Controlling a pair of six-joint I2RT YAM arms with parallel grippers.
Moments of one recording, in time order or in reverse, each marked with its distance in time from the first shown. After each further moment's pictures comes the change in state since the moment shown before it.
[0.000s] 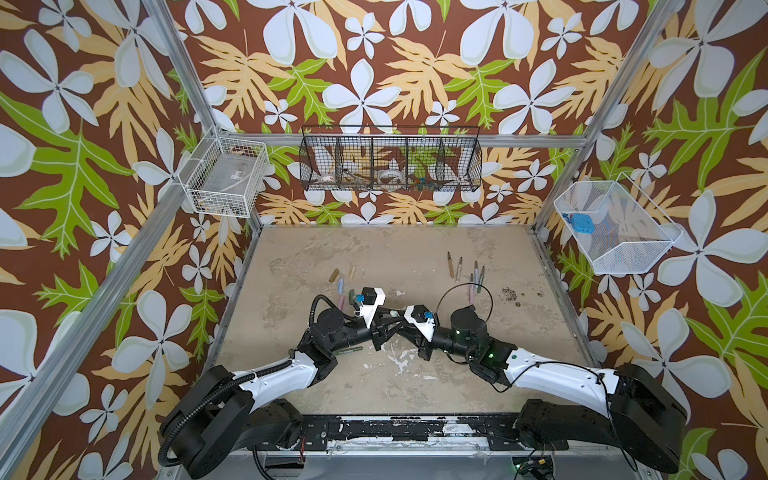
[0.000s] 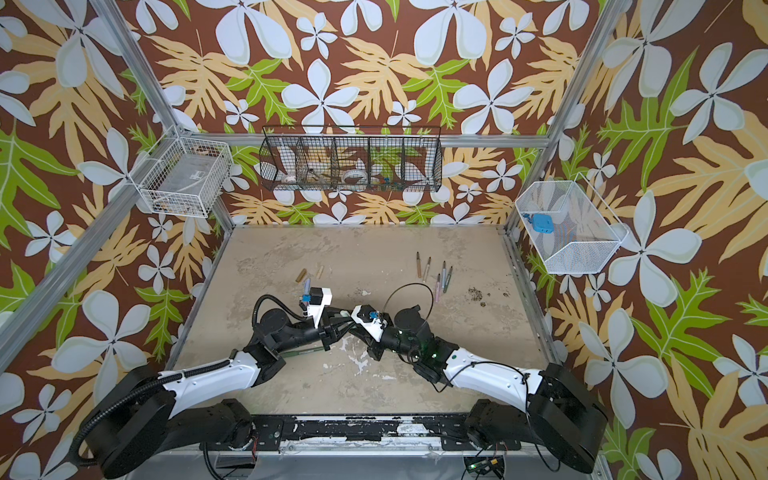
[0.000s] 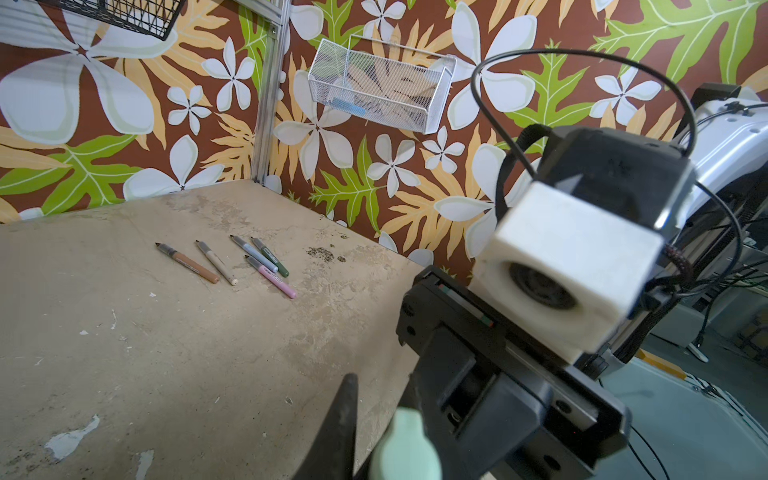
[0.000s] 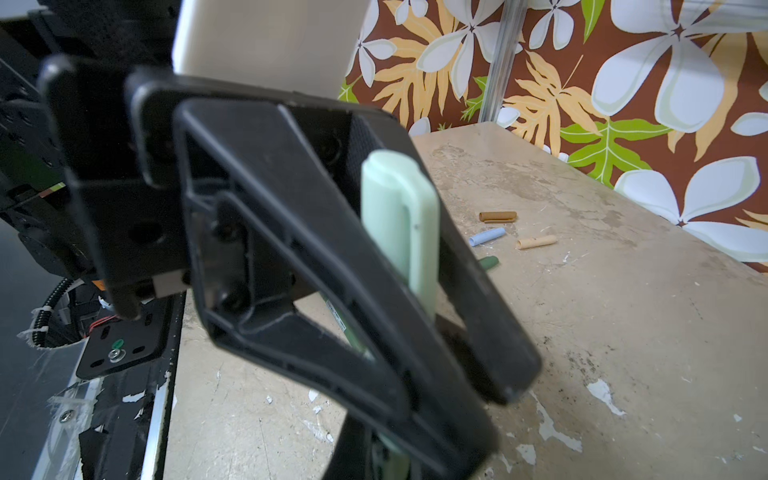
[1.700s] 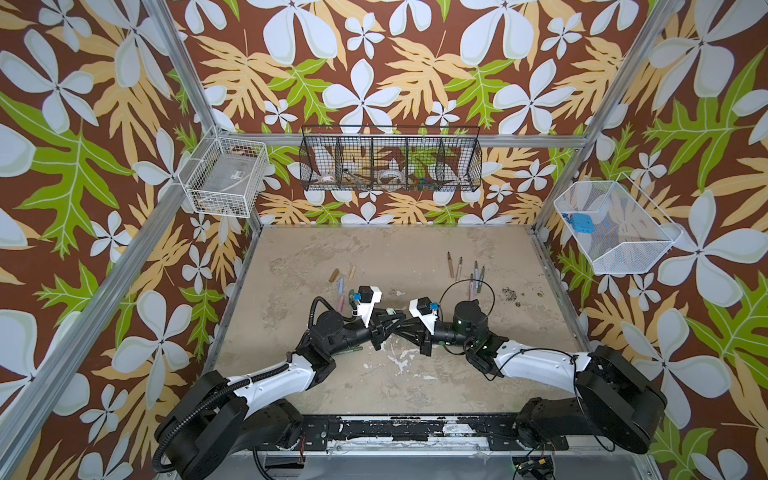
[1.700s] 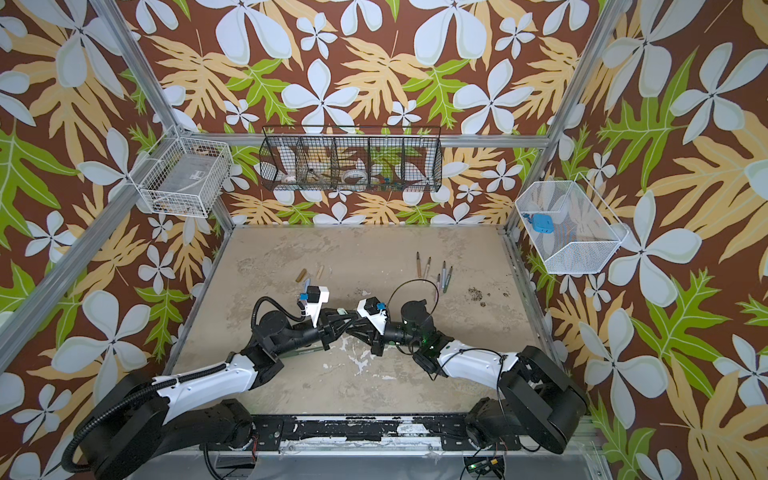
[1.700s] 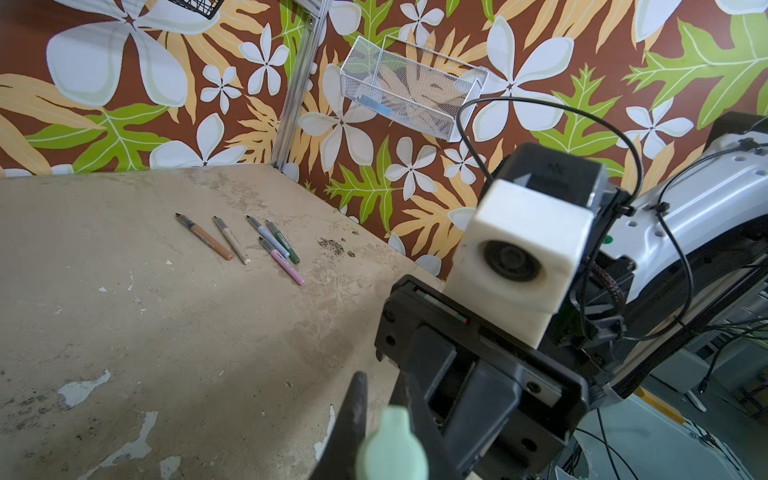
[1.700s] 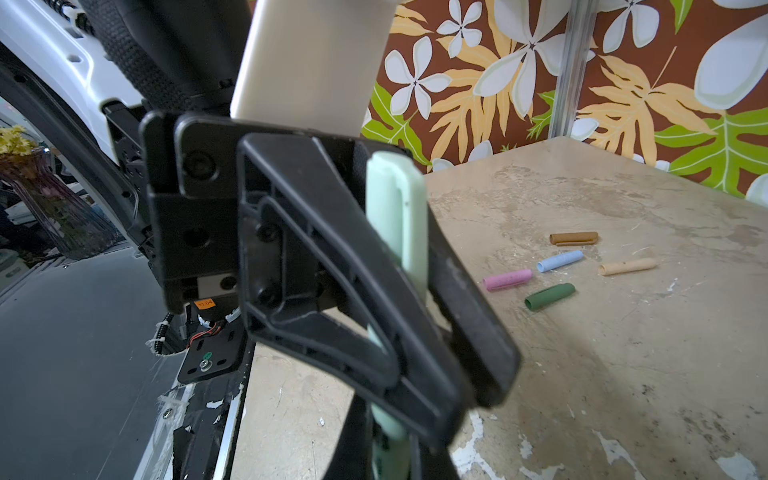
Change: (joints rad) left arm -0.006 -0.048 -0.013 -0.053 -0.097 -0.090; right arm -0.117 0.141 -0.023 0.250 -0.334 0.141
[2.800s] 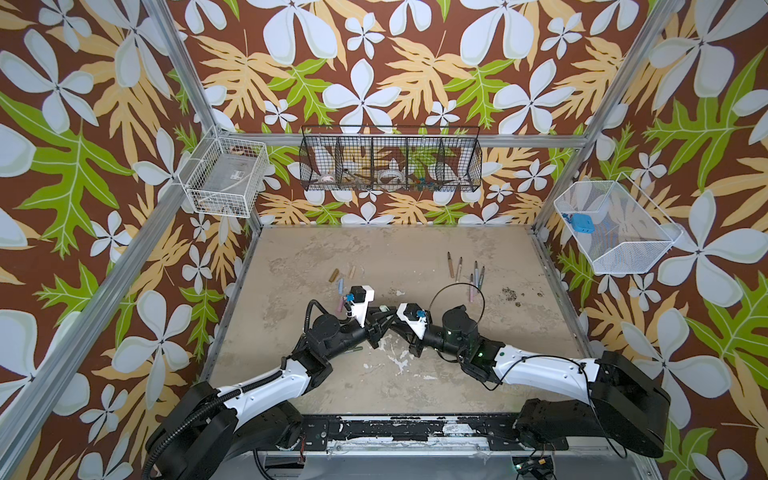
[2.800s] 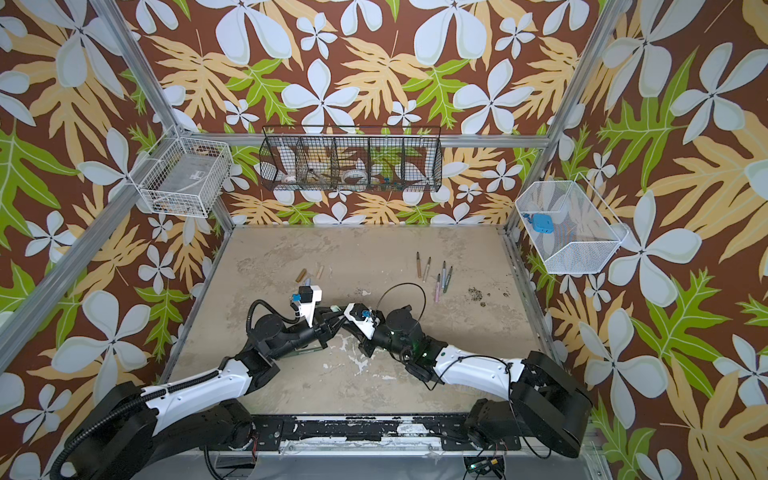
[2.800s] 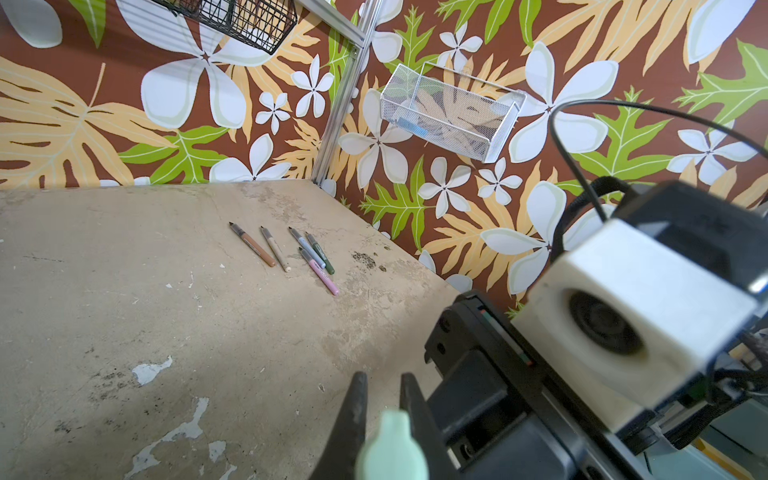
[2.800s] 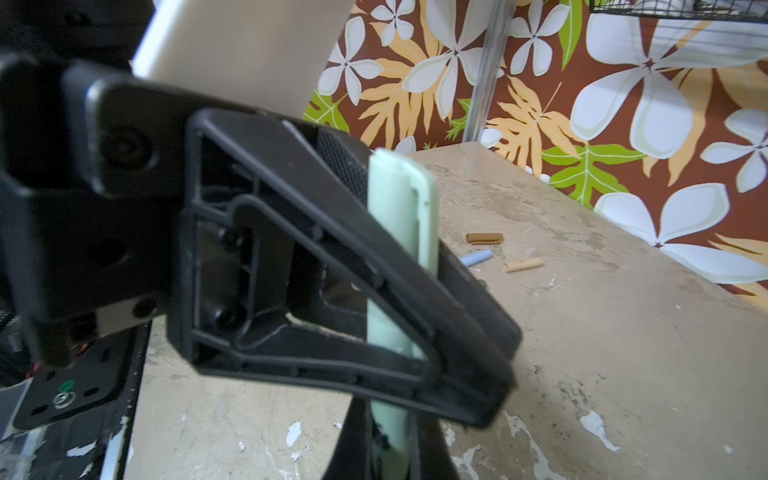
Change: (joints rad) left arm -0.001 -0.073 -0.028 -0.043 -0.129 0.010; right arm 0.141 -0.041 0.053 -0.148 0.391 -0.152
